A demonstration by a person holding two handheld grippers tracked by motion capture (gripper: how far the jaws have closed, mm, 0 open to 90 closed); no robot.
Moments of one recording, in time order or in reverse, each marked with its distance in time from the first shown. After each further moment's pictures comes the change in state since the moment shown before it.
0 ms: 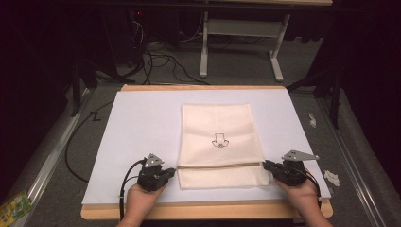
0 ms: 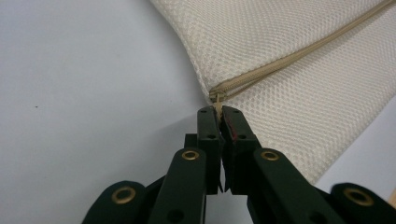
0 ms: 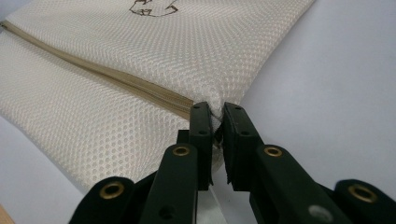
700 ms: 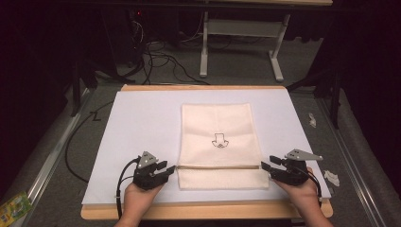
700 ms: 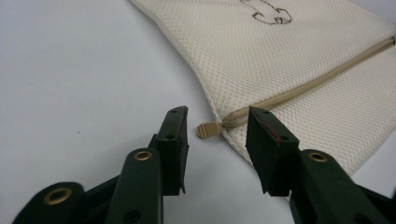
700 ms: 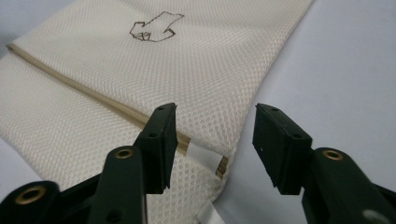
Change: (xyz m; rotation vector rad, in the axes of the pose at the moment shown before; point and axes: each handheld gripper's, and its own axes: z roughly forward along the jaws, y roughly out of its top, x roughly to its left) left arm 0.005 0.004 -0.015 -0.121 0.044 0.025; right arm -0.001 0.003 -0.005 -0.063 -0.013 0.022
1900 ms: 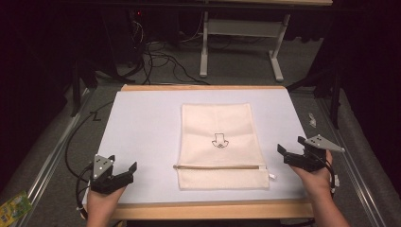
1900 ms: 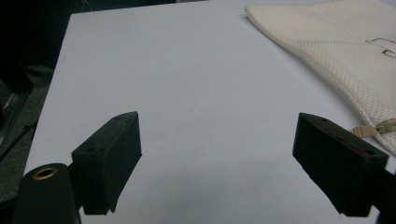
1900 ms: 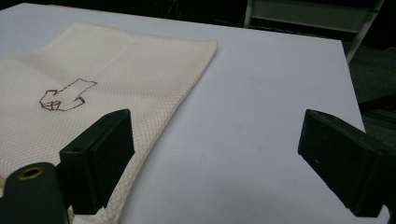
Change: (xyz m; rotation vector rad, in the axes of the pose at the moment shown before) left arm 0.063 -0.026 -0.073 -0.155 0.324 -0.025; right arm -0.044 0.025 -0.021 -0.171 -0.232 0.010
